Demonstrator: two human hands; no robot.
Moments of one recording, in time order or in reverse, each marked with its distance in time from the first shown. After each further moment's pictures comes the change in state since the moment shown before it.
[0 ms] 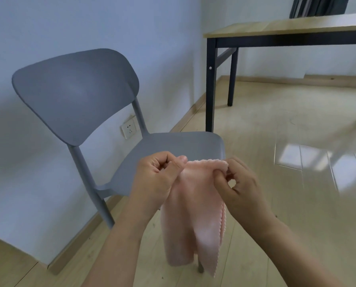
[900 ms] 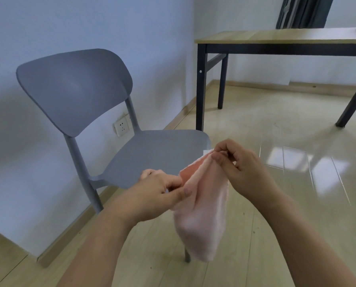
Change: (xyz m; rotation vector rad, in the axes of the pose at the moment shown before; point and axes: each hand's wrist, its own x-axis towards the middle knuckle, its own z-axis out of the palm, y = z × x) left_hand -0.035 0.006 -0.008 0.699 -0.615 -0.038; right_hand 0.004 -0.019 -0.061 -0.051 -0.170 -0.018
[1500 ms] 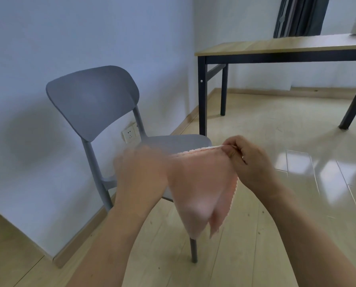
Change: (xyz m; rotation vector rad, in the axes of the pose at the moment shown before) left_hand -0.029 0.020 -0.004 0.549 0.787 -0.111; right_hand -0.014 -0.005 -0.017 -0.041 0.151 -0.045
